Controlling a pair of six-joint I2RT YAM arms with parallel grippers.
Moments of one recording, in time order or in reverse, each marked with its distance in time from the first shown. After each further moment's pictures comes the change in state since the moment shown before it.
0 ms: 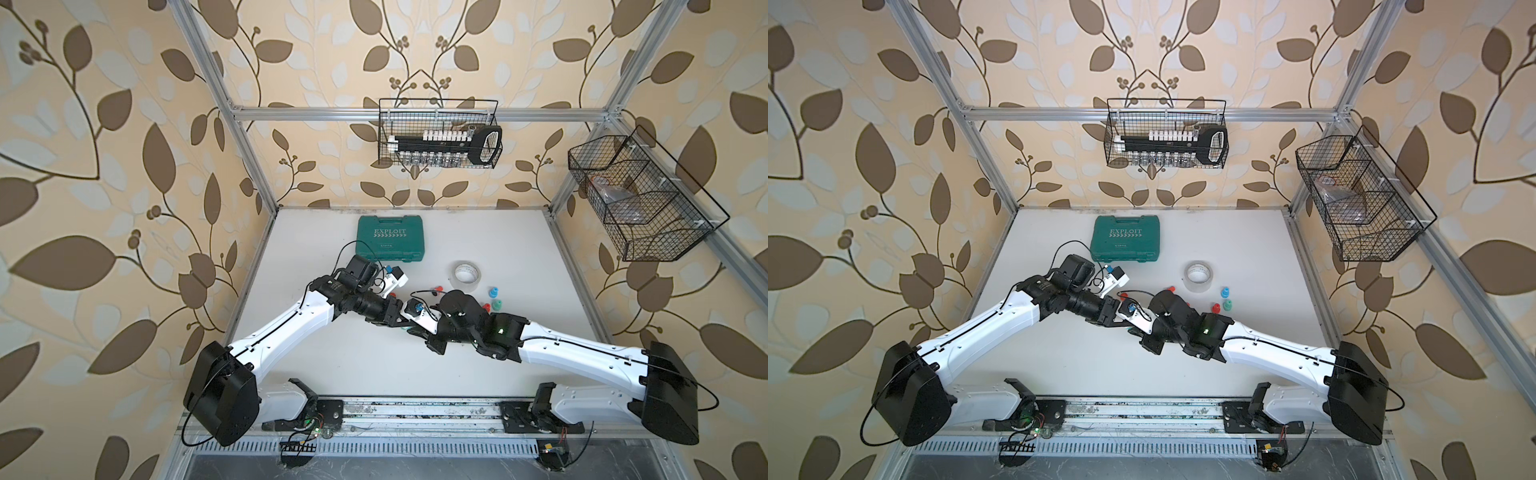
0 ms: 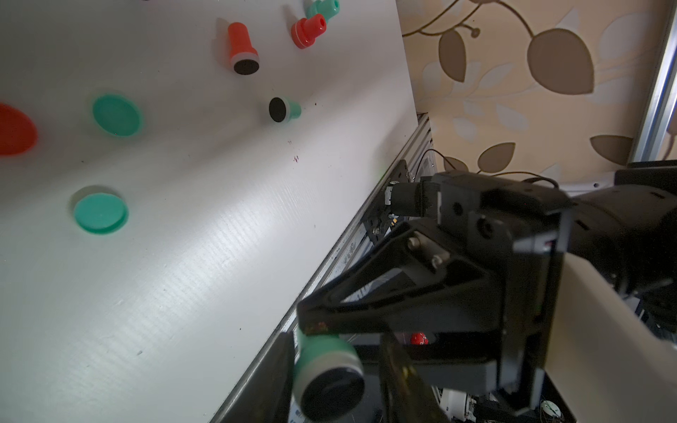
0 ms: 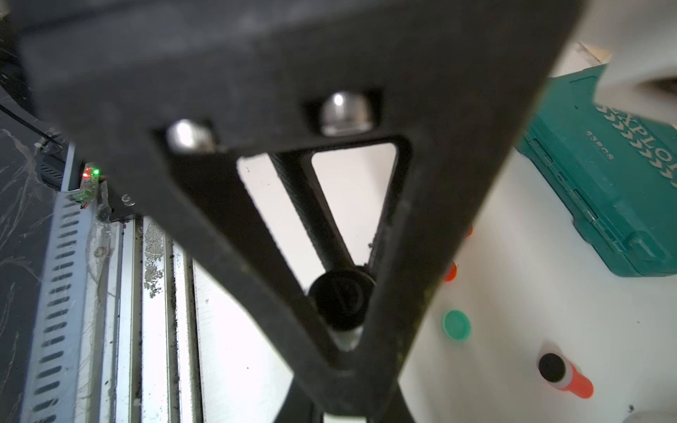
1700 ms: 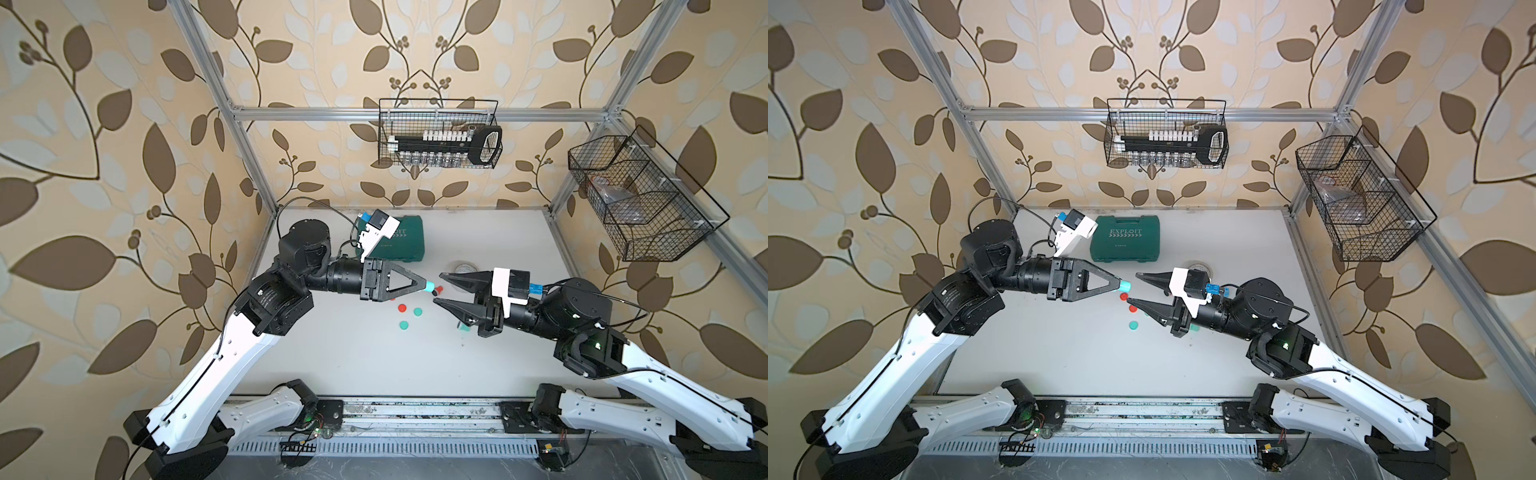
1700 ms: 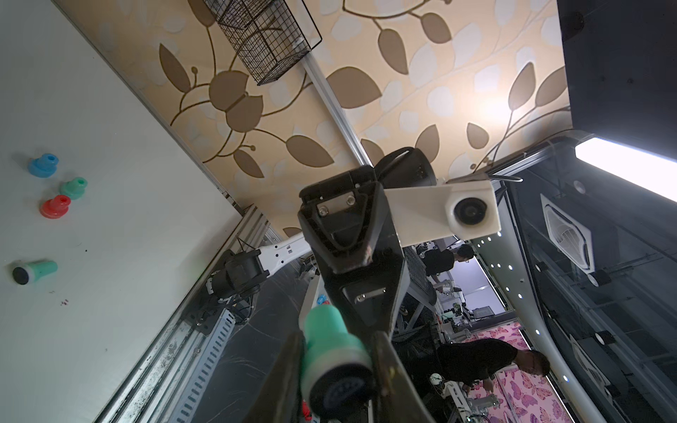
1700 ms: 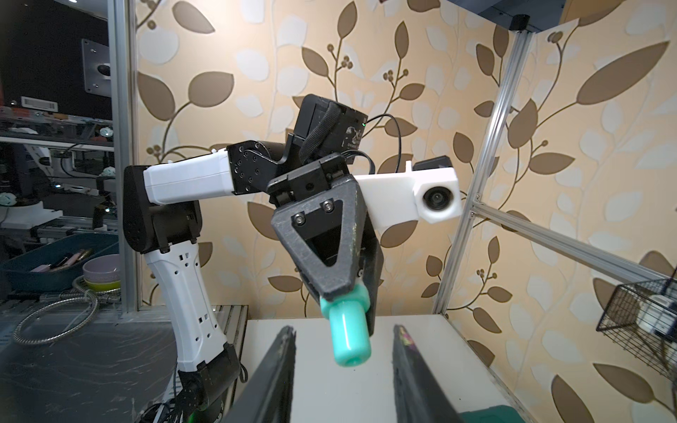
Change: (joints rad) left arm -0.098 -0.251 0.473 0.174 0.111 -0.514; right arm 0.010 -0.368 0.235 0.295 -0.200 0.040
